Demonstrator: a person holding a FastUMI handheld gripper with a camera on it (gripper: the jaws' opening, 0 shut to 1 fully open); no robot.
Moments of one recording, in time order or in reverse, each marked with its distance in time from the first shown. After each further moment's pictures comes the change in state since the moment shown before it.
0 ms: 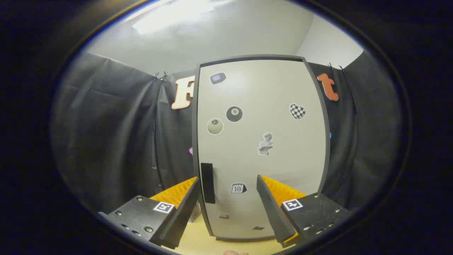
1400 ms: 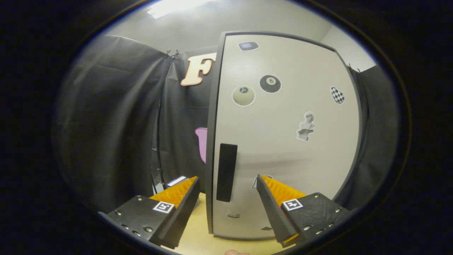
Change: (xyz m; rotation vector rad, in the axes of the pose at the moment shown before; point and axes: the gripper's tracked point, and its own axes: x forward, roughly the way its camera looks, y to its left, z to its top) arm 0.067 0.052 -0.063 -0.103 0.121 0.044
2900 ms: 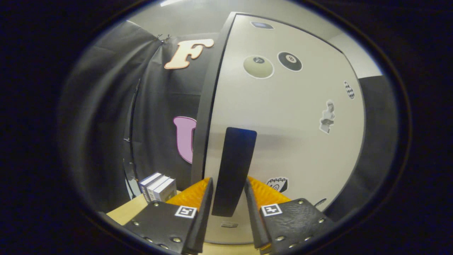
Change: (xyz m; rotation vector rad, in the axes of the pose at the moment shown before) arm 0.073 -0.003 -0.030 -0.085 0.026 -0.223
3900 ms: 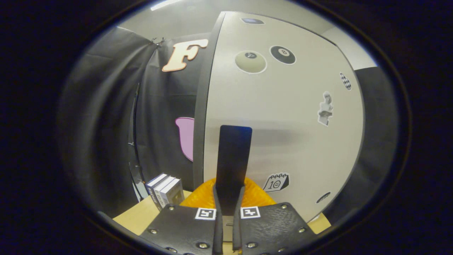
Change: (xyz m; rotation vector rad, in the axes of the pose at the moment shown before) arm -0.007 0.001 -0.004 0.061 0.032 0.049
